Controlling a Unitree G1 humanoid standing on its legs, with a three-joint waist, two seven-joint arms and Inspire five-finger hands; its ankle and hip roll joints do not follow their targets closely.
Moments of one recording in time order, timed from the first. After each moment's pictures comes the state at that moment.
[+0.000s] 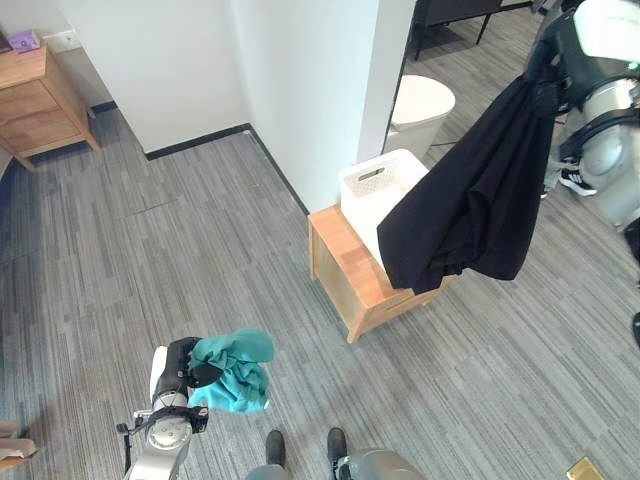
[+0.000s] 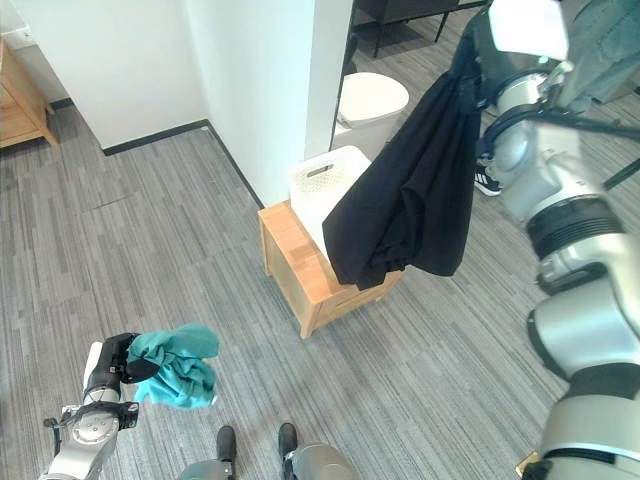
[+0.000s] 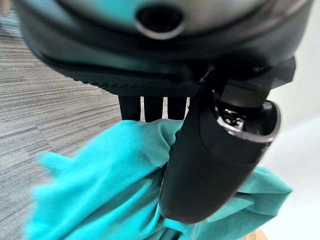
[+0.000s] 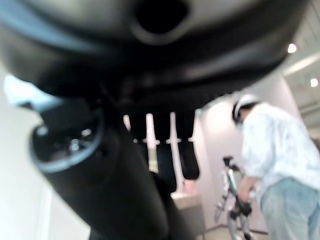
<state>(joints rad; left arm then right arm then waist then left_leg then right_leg) 0.07 0.44 -0.11 0.53 -0.15 -0.11 0.35 -1.40 -1.00 0.86 0.89 -0.21 0.02 -0.27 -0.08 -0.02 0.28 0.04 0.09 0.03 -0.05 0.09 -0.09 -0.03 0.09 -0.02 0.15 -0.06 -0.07</state>
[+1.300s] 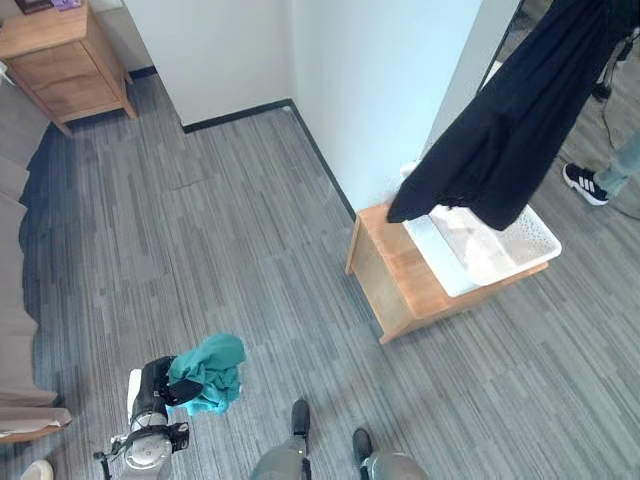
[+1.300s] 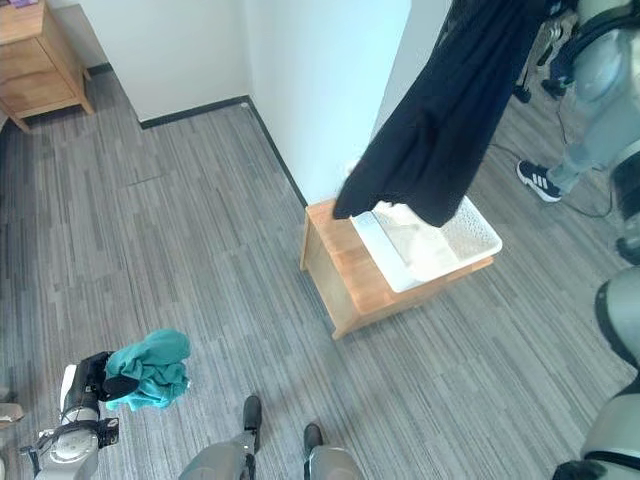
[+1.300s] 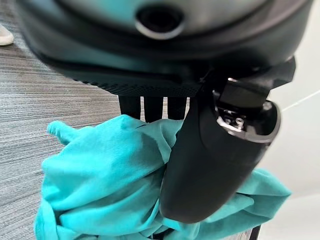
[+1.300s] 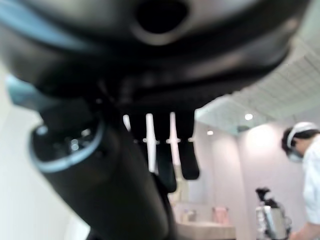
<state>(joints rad) 0.14 0.44 -0.02 0.58 -0.23 -0.15 0.31 -1.64 -1.13 1.02 0.89 -0.23 -0.01 -0.26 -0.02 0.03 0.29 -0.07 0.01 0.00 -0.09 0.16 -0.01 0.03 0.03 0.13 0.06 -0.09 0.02</state>
